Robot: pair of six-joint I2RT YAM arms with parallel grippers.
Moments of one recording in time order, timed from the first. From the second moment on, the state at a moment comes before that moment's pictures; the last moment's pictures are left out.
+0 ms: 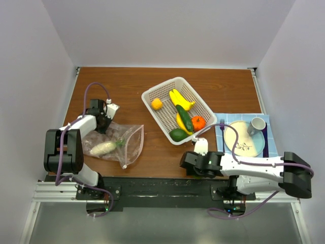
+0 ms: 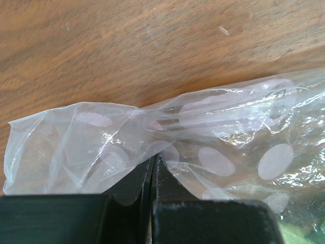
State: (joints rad) left arm 0.02 1.57 0.82 -0.37 -0.04 0.48; right arm 1.26 1.13 0.59 -0.81 0.46 1.16
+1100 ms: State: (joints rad) left arm 0.02 1.53 0.78 -0.37 -0.04 0.48; right arm 1.09 1.54 1.34 -0.47 0.58 0.30
